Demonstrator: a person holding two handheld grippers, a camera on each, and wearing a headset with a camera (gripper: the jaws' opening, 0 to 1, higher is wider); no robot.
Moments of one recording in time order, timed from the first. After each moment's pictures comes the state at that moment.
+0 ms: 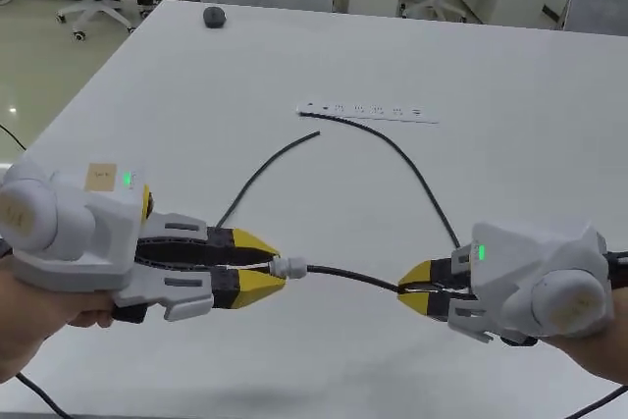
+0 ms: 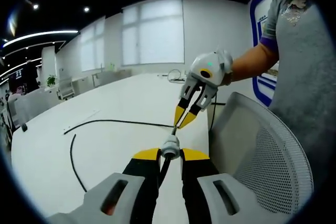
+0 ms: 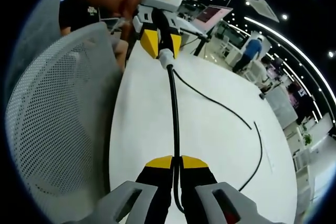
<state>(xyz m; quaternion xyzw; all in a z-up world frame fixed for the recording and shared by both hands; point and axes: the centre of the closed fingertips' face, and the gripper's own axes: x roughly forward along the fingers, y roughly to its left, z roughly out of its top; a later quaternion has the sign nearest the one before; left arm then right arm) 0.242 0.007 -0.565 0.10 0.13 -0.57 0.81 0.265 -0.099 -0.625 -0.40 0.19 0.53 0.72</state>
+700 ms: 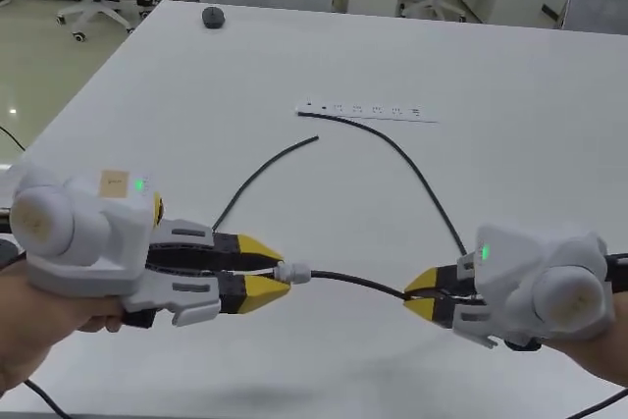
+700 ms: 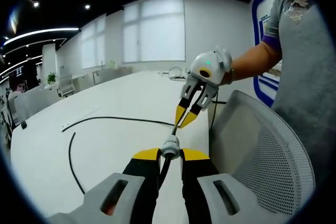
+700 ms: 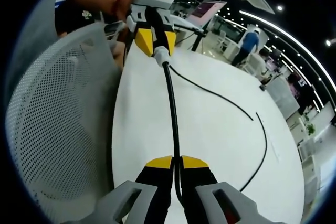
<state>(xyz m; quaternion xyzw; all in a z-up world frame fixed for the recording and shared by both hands) 0.245 -0.005 -0.573 0.10 0.14 -0.56 0.81 0.267 -0.113 -0.634 -0.37 0.21 0.53 0.74</state>
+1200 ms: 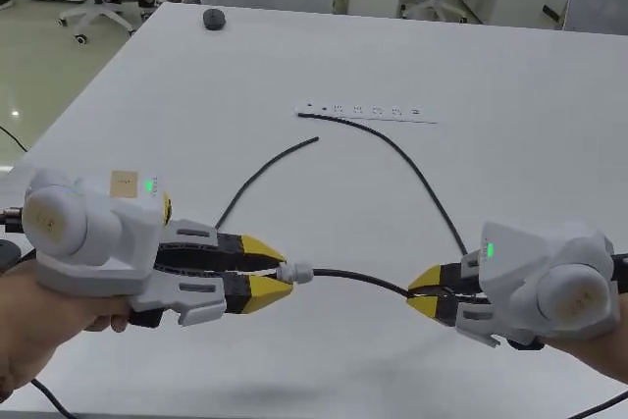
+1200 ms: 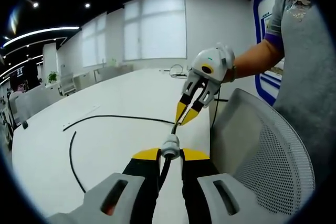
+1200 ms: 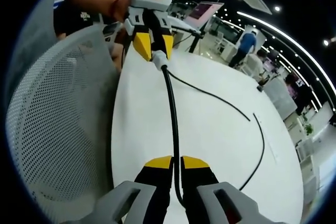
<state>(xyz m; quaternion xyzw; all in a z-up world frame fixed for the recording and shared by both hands) 0.245 -0.009 -0.575 0.11 0.15 -0.56 0.81 0.264 -0.115 -0.629 -0.37 0.20 0.52 0.74</state>
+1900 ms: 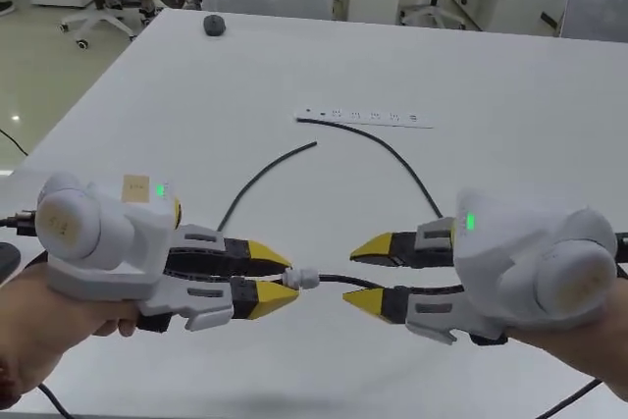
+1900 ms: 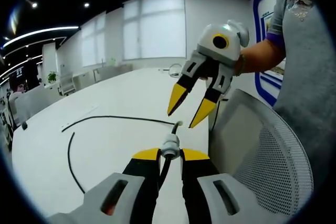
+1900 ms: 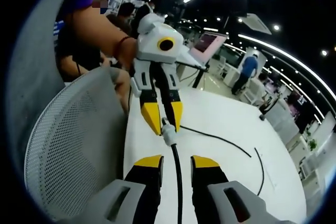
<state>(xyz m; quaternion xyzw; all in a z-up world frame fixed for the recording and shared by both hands) 0.240 -0.016 -0.573 0.11 0.15 -0.56 0.81 0.237 -0.044 -0.561 -0.32 0.12 0.57 0.74</state>
